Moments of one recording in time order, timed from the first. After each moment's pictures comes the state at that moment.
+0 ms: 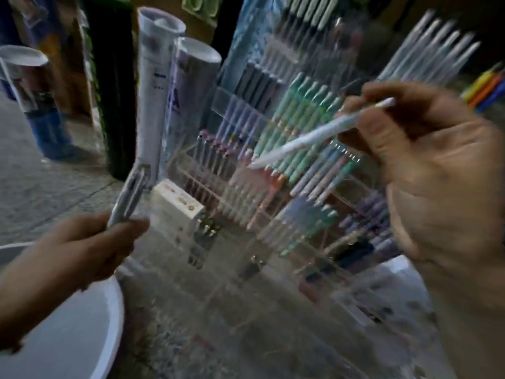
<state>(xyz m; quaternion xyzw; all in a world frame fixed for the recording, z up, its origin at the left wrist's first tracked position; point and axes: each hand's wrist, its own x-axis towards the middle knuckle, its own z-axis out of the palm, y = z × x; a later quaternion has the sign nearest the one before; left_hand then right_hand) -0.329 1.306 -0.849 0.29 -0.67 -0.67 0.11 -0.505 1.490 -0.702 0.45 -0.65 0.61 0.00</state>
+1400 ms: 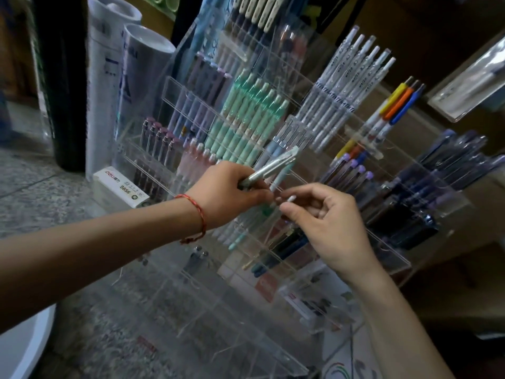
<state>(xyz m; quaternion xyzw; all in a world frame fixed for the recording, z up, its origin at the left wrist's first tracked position) -0.487 1.403 -0.790 0.09 -0.82 -0.54 0.19 -0.548 1.554 -0.748 0.35 -0.84 0.42 -0.06</state>
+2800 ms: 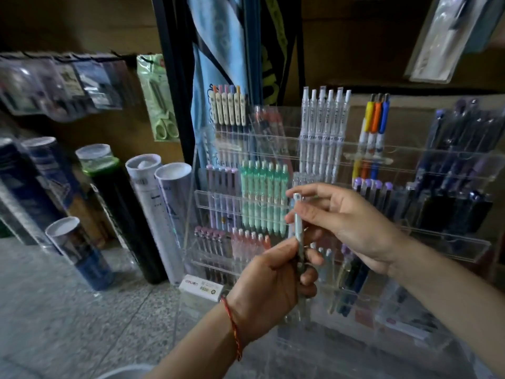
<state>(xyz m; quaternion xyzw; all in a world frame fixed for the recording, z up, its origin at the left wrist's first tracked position) -0.460 1.401 -0.774 -0.01 -0.39 -0.92 -0.09 -0.537 1.514 -0.715 0.29 -0.71 0.61 -0.20</state>
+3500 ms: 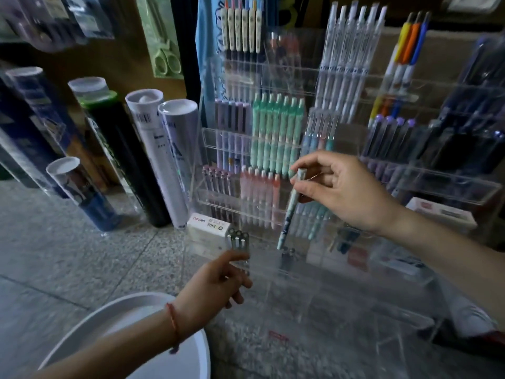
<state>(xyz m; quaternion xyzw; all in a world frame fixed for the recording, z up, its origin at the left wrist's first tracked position) -0.369 1.348 -0.853 0.16 -0.78 -0.61 -0.04 -0.518 1.507 -0.752 0.37 -0.77 0.51 -0.10</state>
